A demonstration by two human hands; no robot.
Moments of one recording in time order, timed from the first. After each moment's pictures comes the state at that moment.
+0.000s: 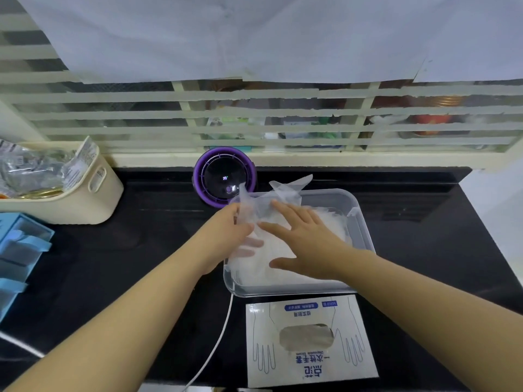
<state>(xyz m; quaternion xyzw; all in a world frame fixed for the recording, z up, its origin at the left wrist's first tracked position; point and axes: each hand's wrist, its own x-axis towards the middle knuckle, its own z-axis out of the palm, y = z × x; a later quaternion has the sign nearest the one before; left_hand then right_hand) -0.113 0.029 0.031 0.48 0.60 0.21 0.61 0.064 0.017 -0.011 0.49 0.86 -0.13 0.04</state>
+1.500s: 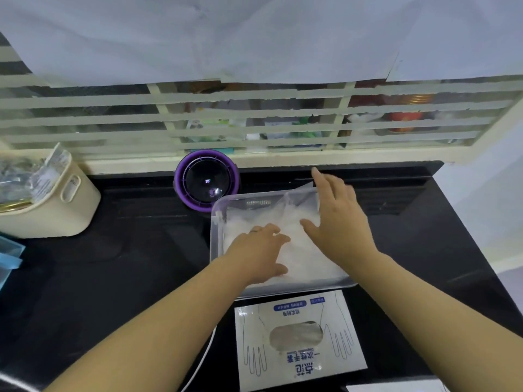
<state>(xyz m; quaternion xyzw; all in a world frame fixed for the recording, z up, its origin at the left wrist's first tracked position) -0.060 0.031 -0.020 0.86 0.44 -0.15 0.21 0.100 0.010 0.002 0.69 0.69 -0.09 -0.19</state>
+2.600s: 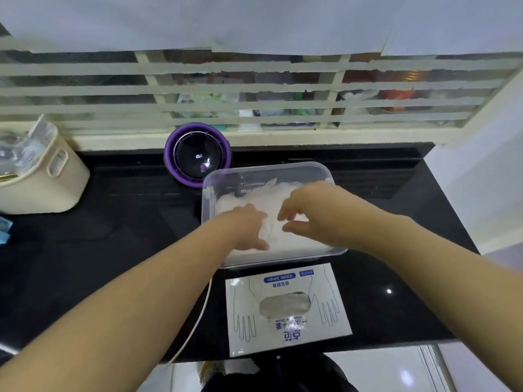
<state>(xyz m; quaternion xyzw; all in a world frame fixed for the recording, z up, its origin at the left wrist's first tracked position) -0.066 0.046 -0.039 0.83 0.46 -0.23 0.23 0.091 -0.013 0.061 0.55 0.81 -0.20 0.05</state>
